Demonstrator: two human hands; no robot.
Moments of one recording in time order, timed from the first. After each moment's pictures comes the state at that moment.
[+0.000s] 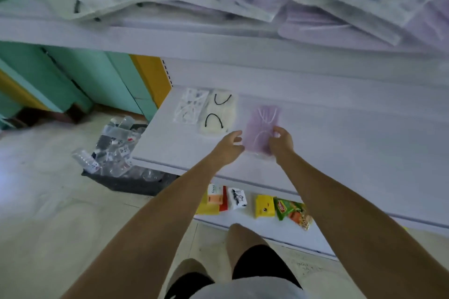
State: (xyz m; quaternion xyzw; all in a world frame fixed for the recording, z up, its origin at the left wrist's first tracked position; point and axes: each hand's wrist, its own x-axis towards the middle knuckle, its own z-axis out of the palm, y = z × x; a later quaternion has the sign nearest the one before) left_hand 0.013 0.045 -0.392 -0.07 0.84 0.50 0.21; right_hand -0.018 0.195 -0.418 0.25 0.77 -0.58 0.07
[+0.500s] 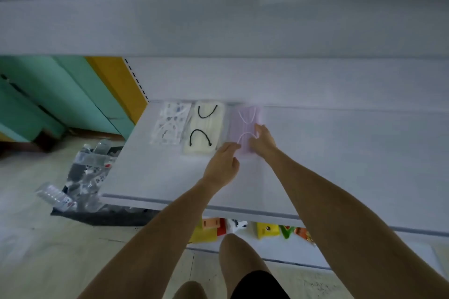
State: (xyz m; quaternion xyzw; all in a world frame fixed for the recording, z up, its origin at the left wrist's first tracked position) left_hand -0.047 0.044 -0.473 0.12 0.94 0.31 0.07; right_hand -0.106 0.183 -0.477 0.13 0.89 -0.43 0.12
